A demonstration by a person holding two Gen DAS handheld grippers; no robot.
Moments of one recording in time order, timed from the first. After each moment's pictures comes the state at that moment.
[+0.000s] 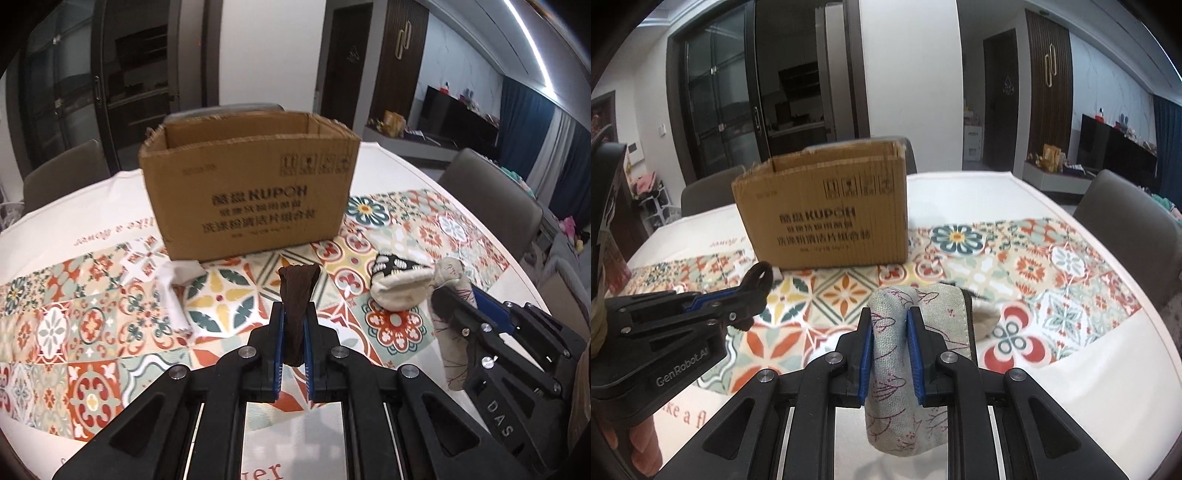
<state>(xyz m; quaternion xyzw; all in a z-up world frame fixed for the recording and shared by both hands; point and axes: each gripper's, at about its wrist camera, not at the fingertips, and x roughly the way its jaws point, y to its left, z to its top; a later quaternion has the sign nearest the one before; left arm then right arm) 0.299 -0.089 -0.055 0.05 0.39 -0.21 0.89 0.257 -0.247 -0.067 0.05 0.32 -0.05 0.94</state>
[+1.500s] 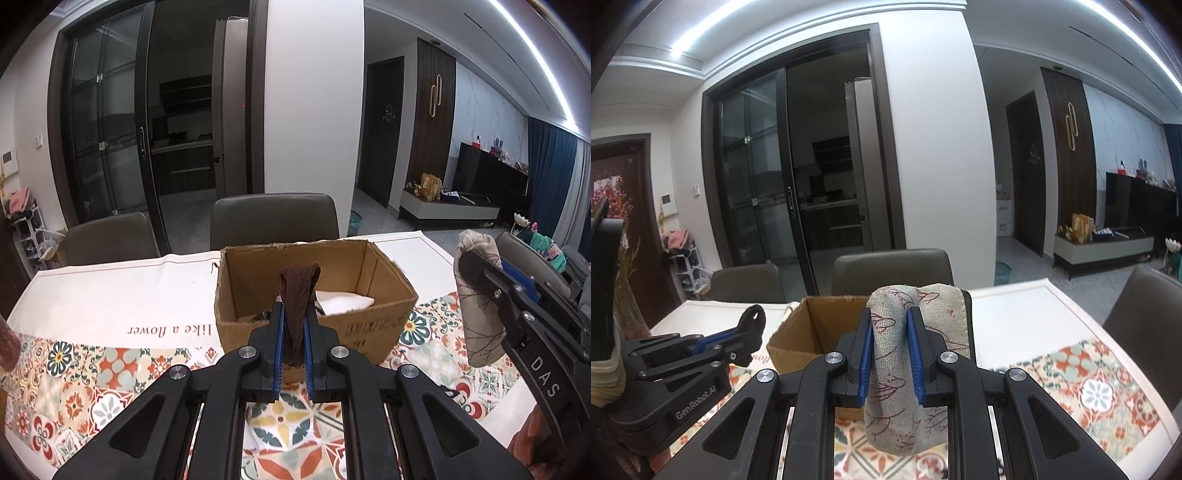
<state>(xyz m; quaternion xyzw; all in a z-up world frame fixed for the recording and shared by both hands) 0.370 -0.074 0.045 0.03 0.29 -0.14 0.95 0.335 -0.250 0.040 0.06 0.16 0.01 0.98</state>
